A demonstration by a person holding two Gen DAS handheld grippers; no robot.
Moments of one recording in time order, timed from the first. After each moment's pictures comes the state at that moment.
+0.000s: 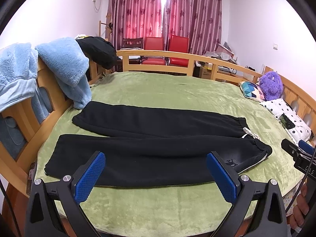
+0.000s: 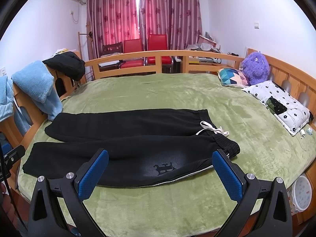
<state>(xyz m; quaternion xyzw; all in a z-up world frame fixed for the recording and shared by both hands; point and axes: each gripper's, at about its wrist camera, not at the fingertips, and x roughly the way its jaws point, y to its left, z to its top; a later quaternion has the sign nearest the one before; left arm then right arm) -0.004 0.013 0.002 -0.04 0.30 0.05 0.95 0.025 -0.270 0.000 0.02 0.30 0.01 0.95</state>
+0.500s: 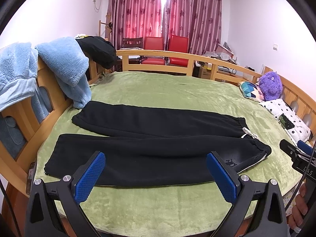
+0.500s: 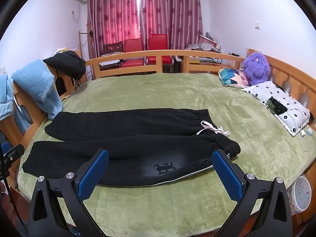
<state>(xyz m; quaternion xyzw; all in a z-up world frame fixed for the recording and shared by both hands) -0.006 0.013 0.003 -0.04 0.30 0.05 0.95 0.024 -0.268 -0.001 0.02 0.30 0.00 0.95</state>
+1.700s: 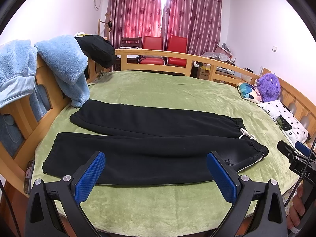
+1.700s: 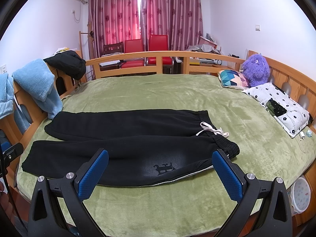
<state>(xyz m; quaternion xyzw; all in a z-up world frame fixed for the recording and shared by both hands) -0.007 0.008 0.001 -0.05 0.30 0.04 0.95 0.023 -0.268 0.003 0.01 0.30 0.01 0.95</state>
